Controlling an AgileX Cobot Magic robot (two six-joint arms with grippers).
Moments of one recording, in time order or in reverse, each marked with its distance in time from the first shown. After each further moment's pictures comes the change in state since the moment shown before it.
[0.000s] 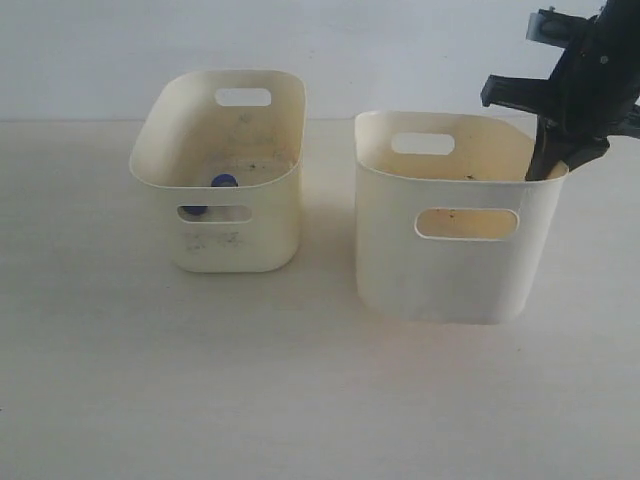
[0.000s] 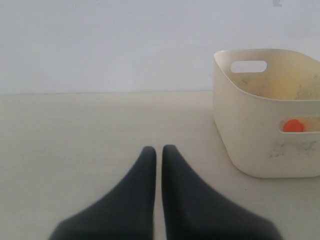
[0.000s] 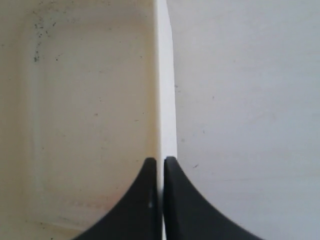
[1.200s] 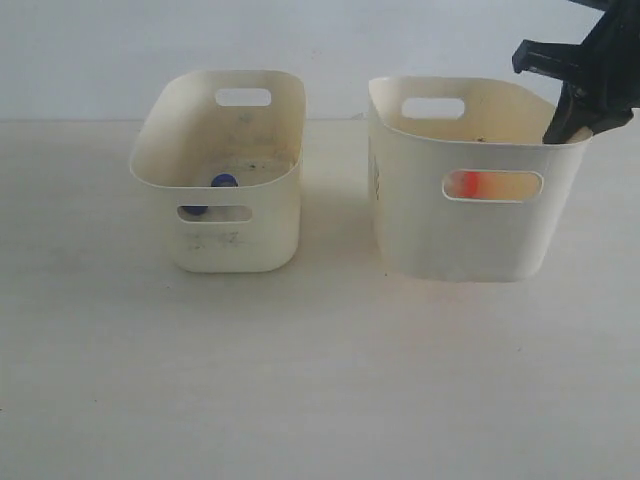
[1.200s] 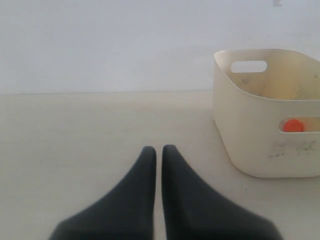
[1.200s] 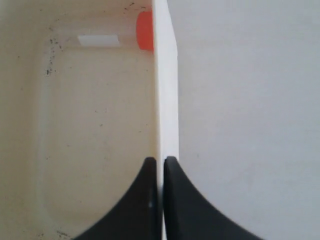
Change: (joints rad) left arm 0.000 0.000 0.000 0.000 0.000 0.000; right arm -0.083 -0.037 0.000 0.051 -0.130 -0.170
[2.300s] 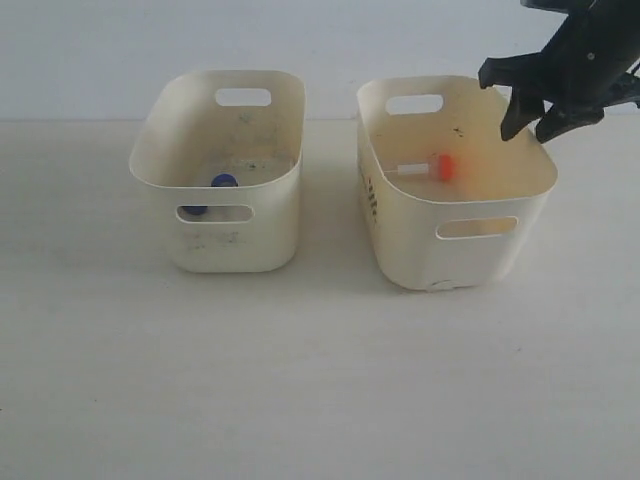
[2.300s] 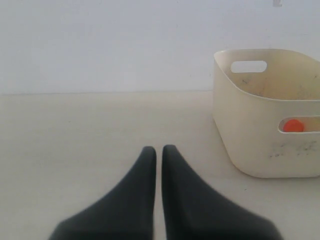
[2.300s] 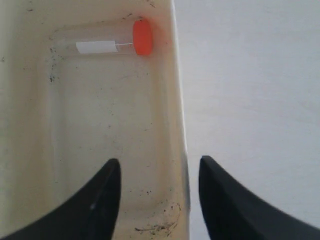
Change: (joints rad) left arm 0.000 0.000 0.000 0.000 0.000 0.000; right arm 0.058 0.088 -0.006 -0.070 -0.224 -0.043
